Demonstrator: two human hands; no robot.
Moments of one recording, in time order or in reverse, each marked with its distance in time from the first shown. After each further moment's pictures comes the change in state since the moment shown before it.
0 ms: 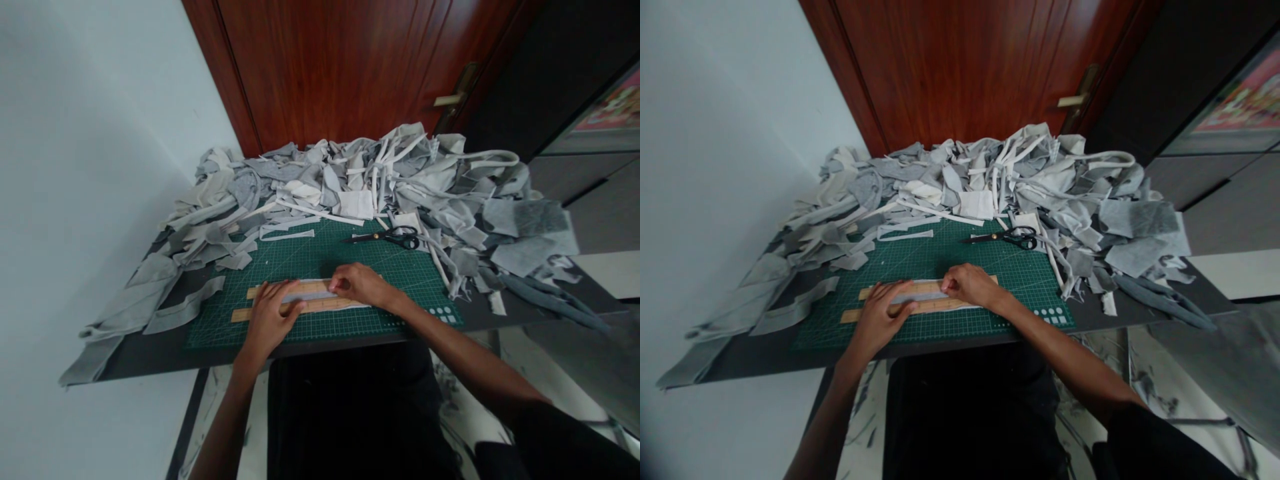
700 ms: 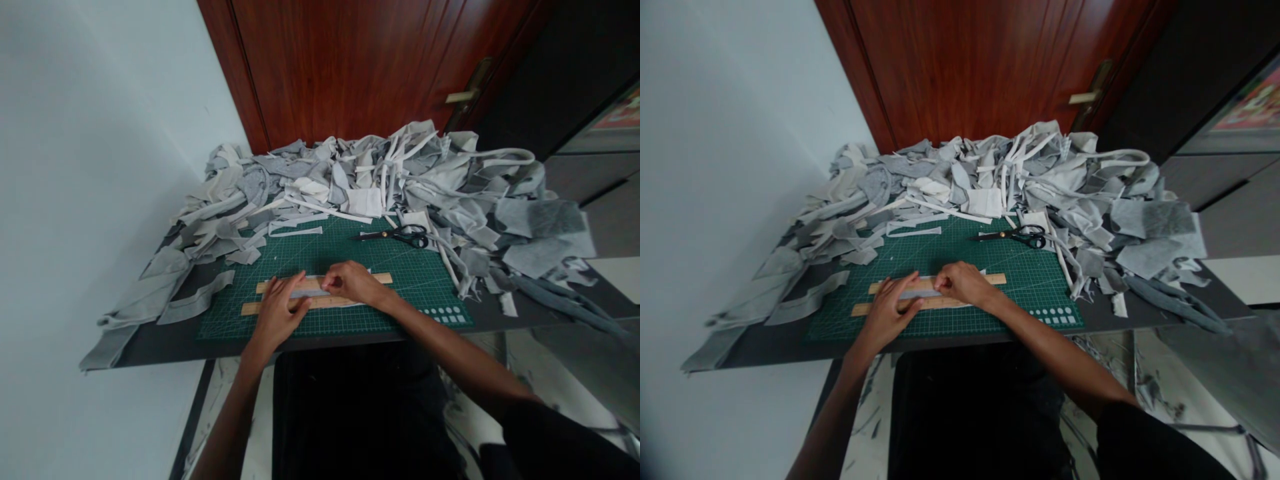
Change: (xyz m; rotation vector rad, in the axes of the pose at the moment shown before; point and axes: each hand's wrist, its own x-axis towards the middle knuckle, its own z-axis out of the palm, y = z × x) left_hand -0.004 -0.001 -0.001 -0.040 -0.028 -0.011; right_hand 0.021 -0.011 0.025 -0.008 0.020 -0.021
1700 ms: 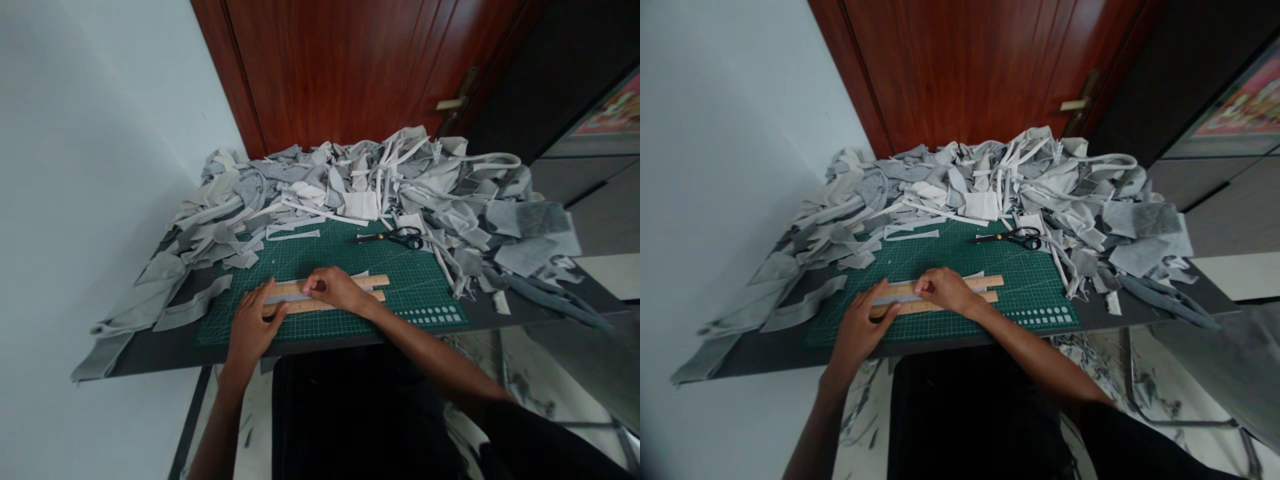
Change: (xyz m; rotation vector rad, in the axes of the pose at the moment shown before) left_hand -0.027 -0.028 -0.018 0.128 0.144 -0.118; right_hand 0.016 -0.026 0.021 0.191 0.043 0.000
